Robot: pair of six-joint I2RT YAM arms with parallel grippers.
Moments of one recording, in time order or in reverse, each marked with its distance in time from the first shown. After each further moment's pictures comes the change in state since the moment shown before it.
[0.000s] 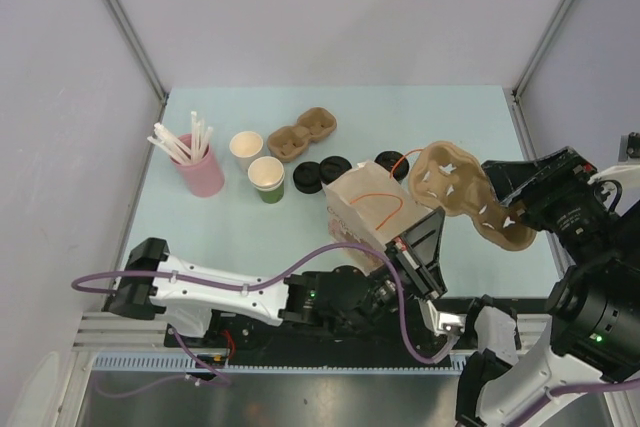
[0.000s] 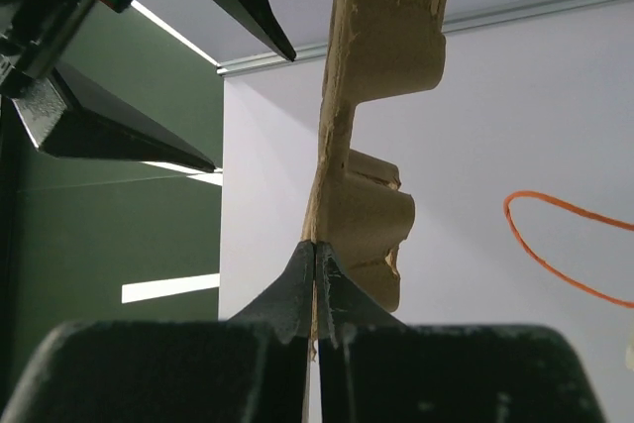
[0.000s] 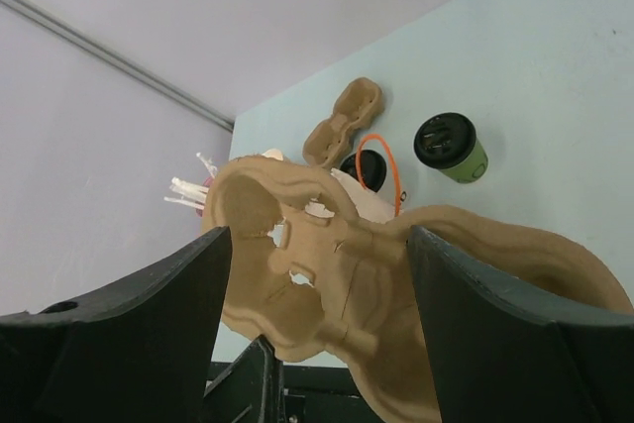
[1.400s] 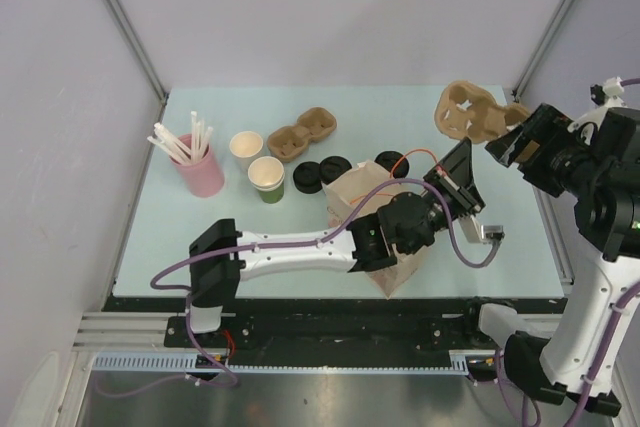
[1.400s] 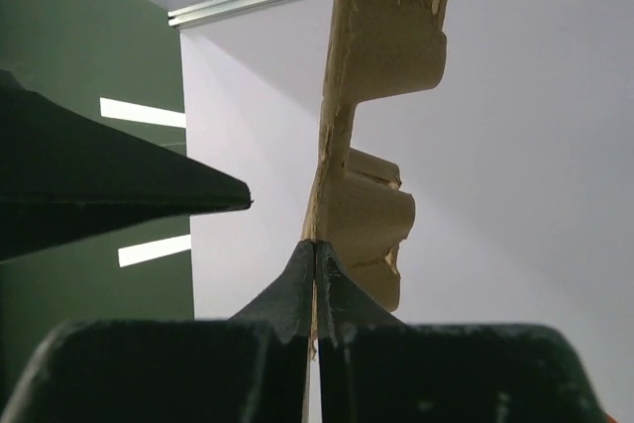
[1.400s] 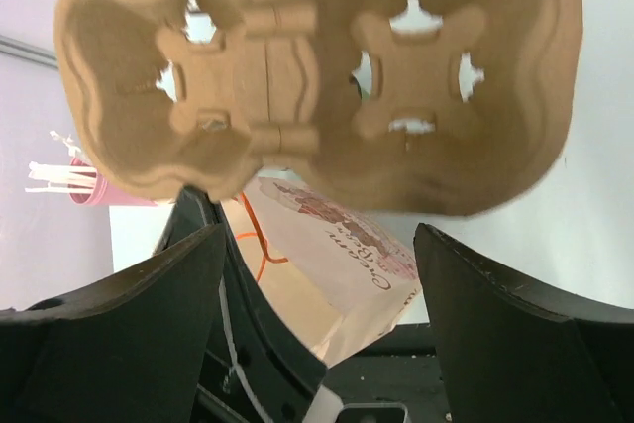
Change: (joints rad) left arm 0.299 0.378 0.325 0.068 0.167 0.000; right arm 0.323 0.211 -0.085 -0.003 0.420 -0.105
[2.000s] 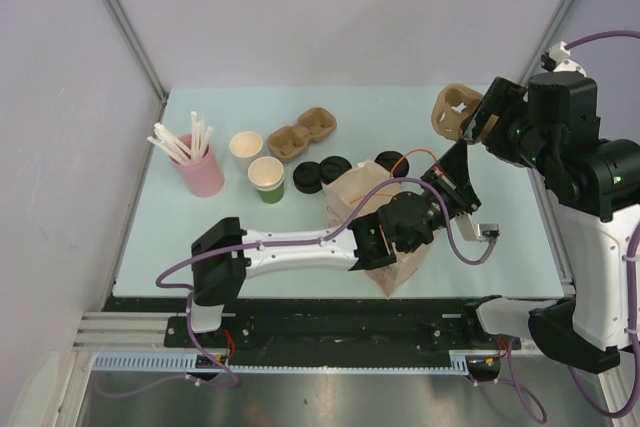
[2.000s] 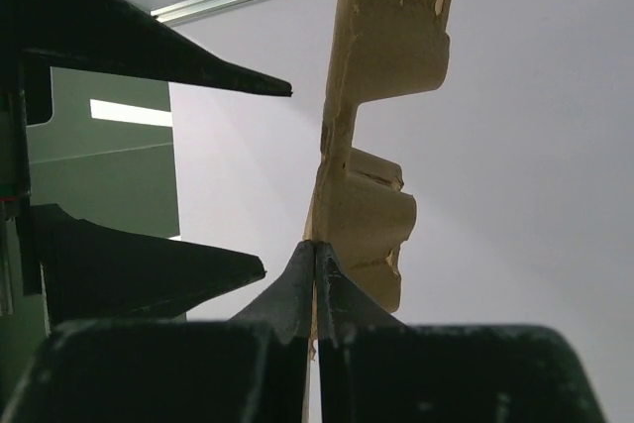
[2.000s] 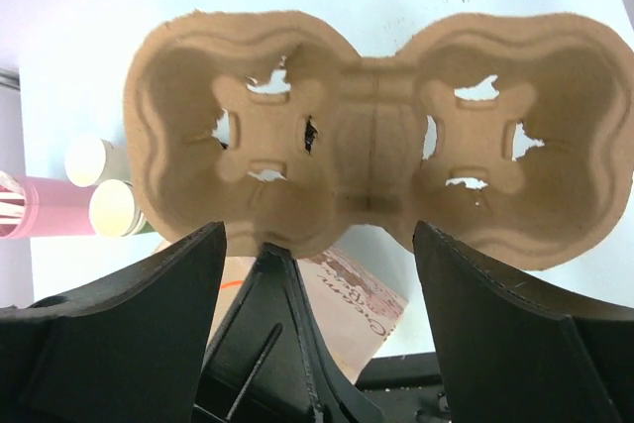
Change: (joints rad) left arm 0.039 0.036 -0.004 0.027 -0.002 0.000; right arm 0.569 0.183 0.149 0.004 0.603 0.148
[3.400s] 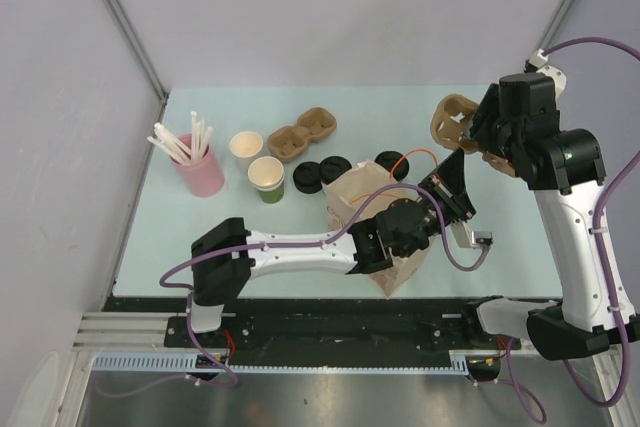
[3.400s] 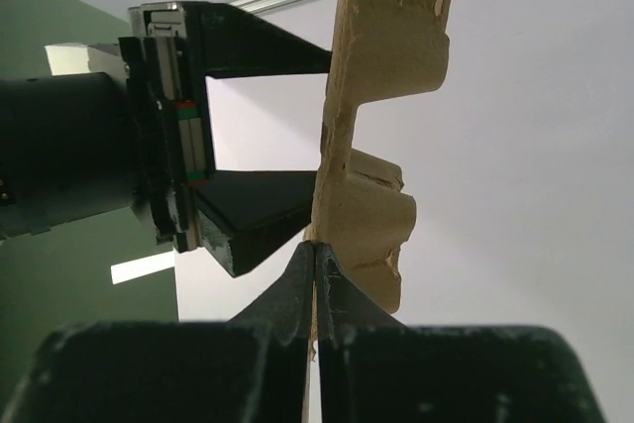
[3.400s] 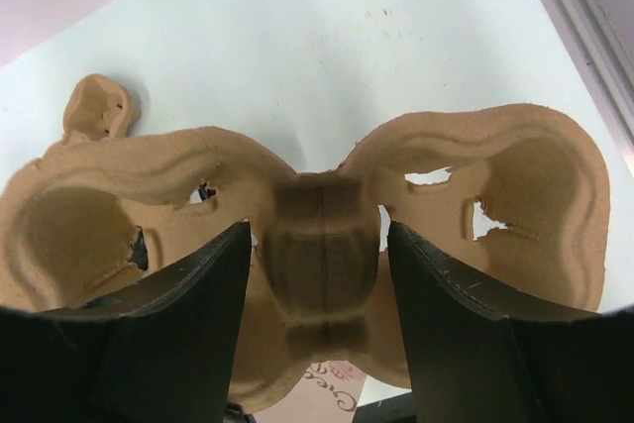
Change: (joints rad) left arm -0.001 0.000 -0.080 0.049 0.025 0.000; right arm -0.055 0.005 -0.246 0.185 0.127 -0.005
